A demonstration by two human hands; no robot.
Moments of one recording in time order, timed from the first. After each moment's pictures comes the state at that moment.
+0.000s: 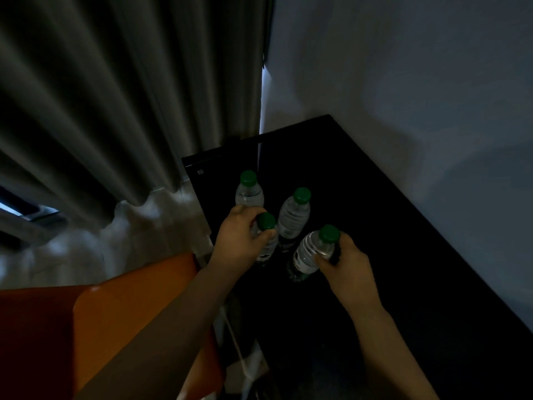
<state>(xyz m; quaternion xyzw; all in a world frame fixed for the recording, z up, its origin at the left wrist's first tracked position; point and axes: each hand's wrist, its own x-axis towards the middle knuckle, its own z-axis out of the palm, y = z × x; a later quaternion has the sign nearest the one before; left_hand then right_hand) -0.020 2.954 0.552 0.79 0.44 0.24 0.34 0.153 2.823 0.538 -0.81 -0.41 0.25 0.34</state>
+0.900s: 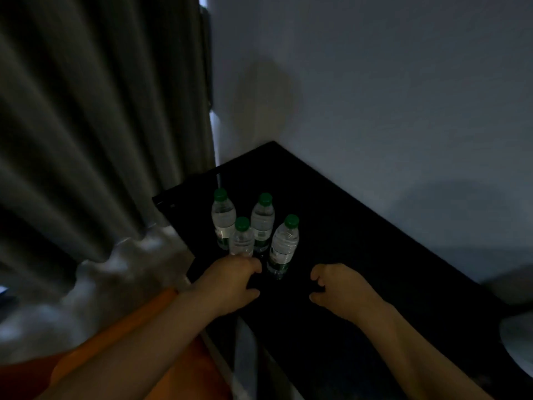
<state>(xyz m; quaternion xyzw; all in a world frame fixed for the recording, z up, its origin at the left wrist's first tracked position) -0.073 2.893 0.609 0.95 0.22 -0.06 0.22 0.103 2.736 0.614 -0.84 -0.48 0.26 0.04</state>
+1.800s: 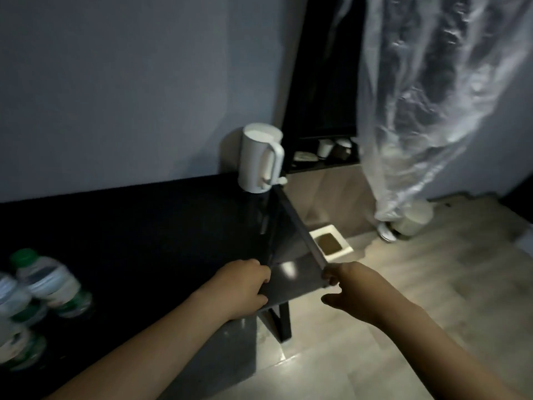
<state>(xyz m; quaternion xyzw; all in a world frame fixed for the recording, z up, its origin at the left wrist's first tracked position) -0.050 2.621 0.658 0.90 -0.38 -0.19 0.13 -0.131 2.412 0.679 -0.98 0.08 0.15 0.07</state>
